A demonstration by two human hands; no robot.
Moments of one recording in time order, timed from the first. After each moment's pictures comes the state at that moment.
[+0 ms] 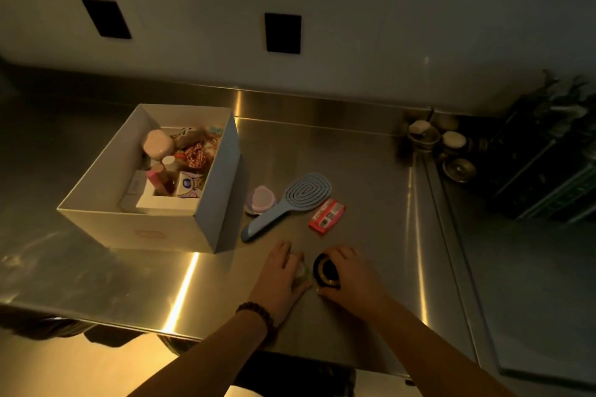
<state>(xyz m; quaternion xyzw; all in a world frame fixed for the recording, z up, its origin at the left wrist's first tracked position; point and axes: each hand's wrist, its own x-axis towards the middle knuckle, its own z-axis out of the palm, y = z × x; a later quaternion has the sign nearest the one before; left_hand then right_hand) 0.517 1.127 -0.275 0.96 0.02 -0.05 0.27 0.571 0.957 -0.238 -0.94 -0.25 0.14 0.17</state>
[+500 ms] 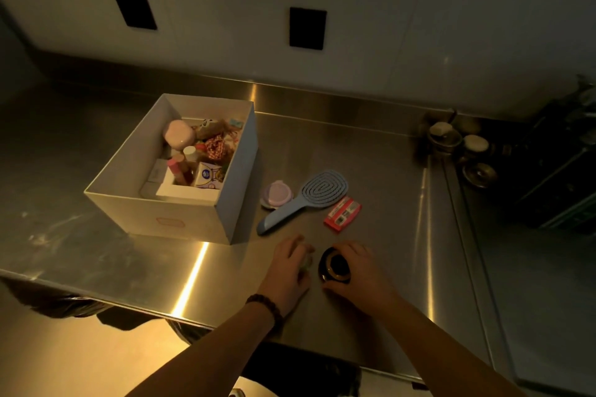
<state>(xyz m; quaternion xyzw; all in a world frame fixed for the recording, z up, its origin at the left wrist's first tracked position) 0.515 1.137 -0.272 0.93 0.03 0.04 0.37 0.572 0.967 -0.241 -0.94 -0.23 0.15 0.22</state>
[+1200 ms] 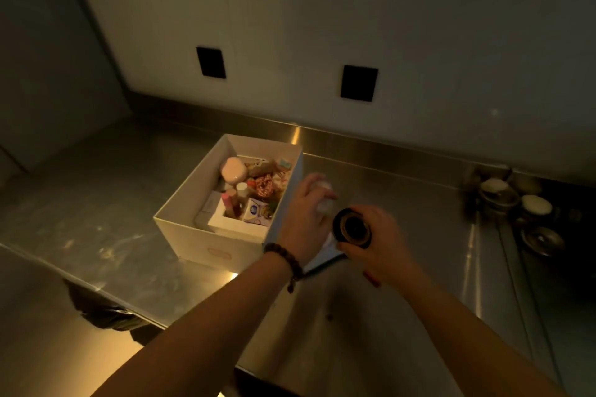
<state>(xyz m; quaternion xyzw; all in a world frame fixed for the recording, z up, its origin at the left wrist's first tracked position) 0.583 1.196 -0.120 0.89 0.05 0.28 0.35 0.638 1.046 -0.135 -0.87 -0.32 0.01 0.37</state>
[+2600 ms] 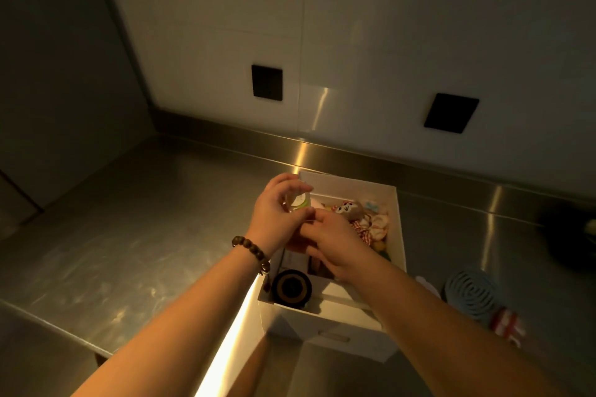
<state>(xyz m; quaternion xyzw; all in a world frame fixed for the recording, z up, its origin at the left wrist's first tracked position) 0.585 1.479 -0.096 0.82 0.10 0.21 0.53 0.621 1.366 -0.106 -0.61 -0.09 0.37 0.70</state>
